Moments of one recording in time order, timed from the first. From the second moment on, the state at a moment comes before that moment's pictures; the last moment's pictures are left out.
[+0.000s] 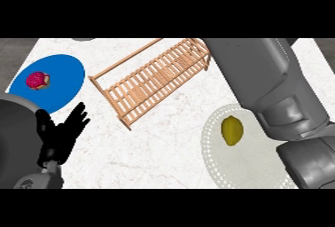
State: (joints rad) left arm -0.06 0.21 0.03 -1.36 0.16 0.02 0.29; right arm -1.56 -0.10 -0.03 -0.58 0.55 0.22 -0.03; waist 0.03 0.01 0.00
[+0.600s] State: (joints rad) left arm -0.07 0.21 0.04 -1.37 0.16 0.01 0.30; right arm -1.60 -0.08 -0.22 -0.52 0.40 0.15 0.06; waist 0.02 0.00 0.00
